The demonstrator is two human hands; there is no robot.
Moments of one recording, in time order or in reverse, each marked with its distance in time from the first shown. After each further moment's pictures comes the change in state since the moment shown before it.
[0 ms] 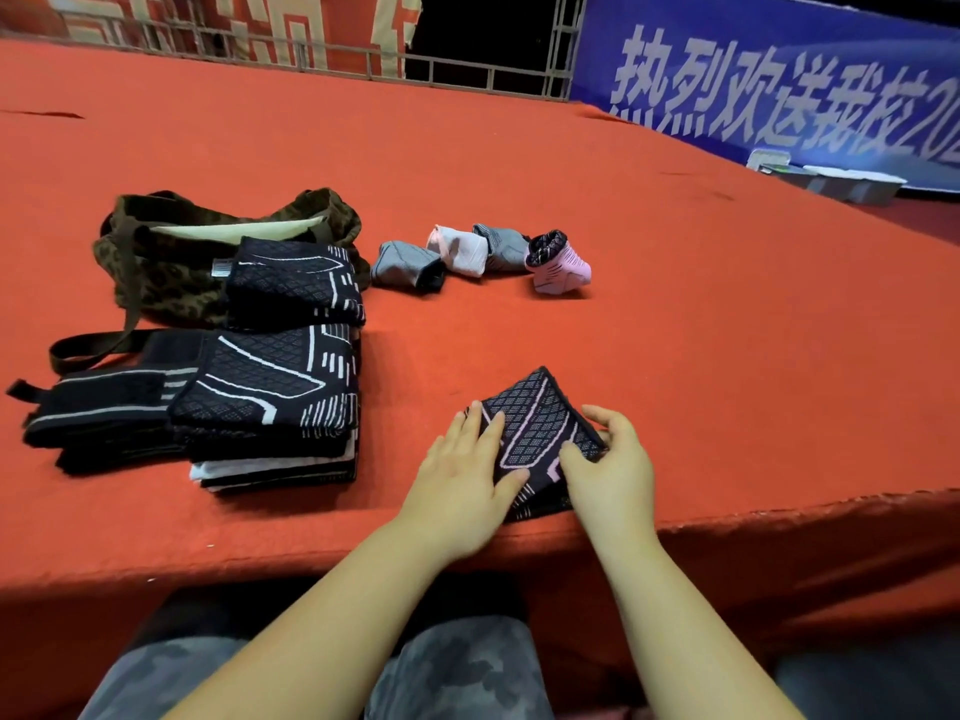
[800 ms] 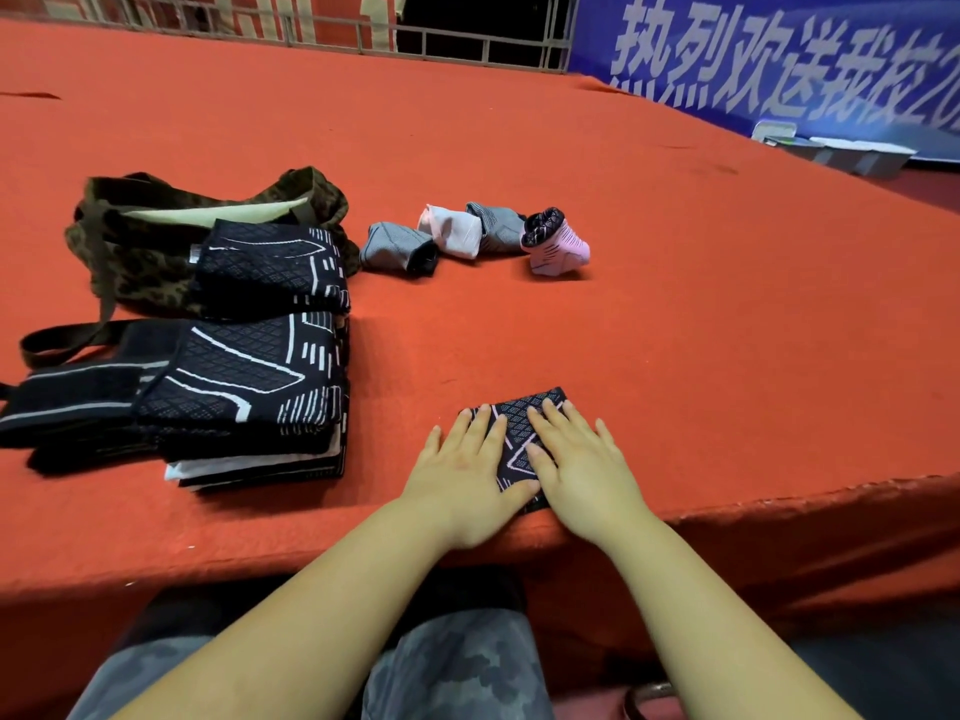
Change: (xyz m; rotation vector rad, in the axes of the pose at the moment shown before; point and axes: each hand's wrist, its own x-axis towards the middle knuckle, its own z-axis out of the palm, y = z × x) left_hand 0.013 0.003 0.005 0.193 -0.238 -0.030; right_hand 0.024 0.027 0.009 -0.750 -0.483 -0.350
